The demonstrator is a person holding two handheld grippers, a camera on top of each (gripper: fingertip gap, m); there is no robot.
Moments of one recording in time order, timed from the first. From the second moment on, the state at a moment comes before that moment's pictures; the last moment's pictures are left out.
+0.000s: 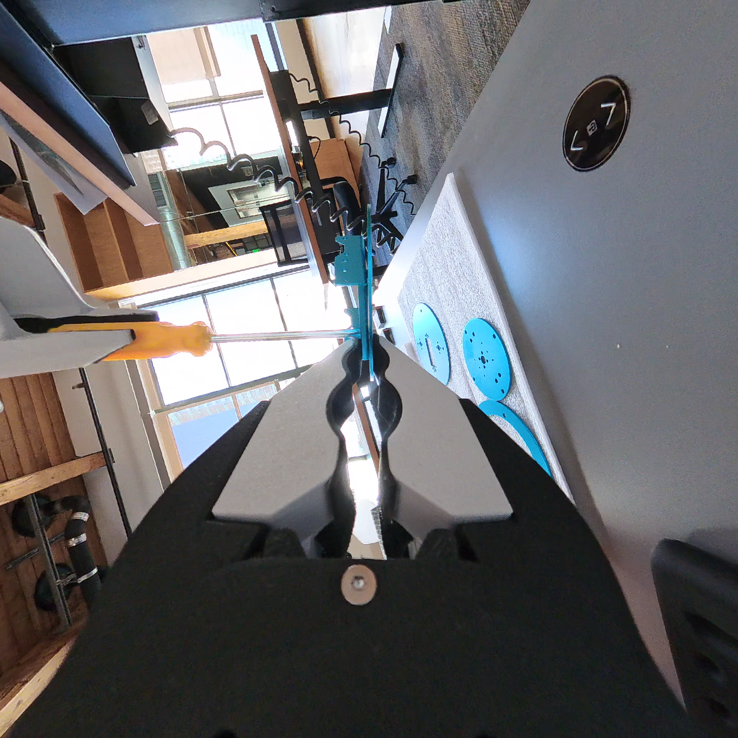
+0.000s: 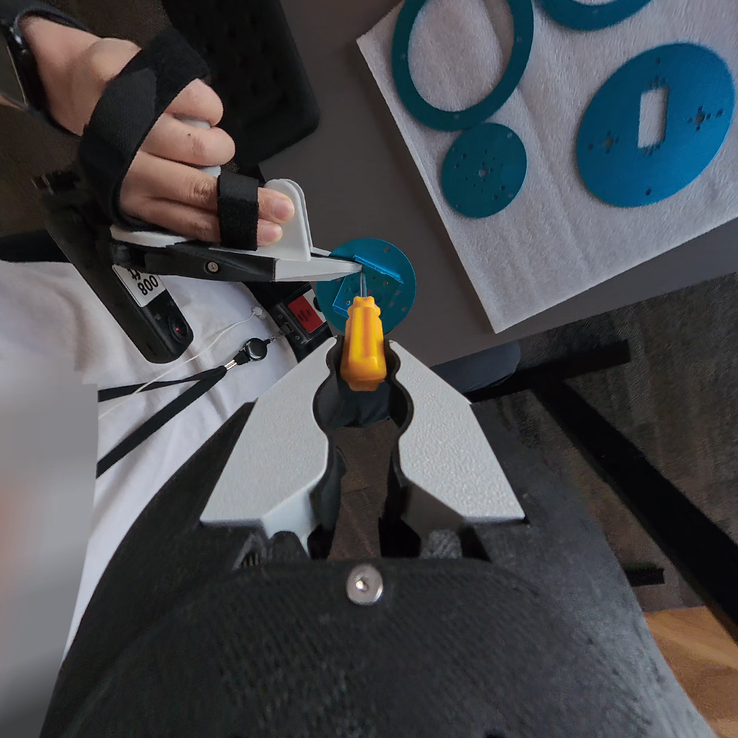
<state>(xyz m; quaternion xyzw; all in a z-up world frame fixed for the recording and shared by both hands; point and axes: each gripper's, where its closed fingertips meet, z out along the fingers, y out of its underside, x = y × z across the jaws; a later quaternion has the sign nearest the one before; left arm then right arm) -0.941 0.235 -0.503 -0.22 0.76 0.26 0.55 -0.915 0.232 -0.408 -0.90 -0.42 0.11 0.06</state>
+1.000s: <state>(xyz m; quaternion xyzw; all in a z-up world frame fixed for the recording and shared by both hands) -0.912 0.278 -0.515 -0.16 0.76 0.36 0.52 -0.878 0.274 -0.424 -0.96 -0.20 0.16 -0.05</state>
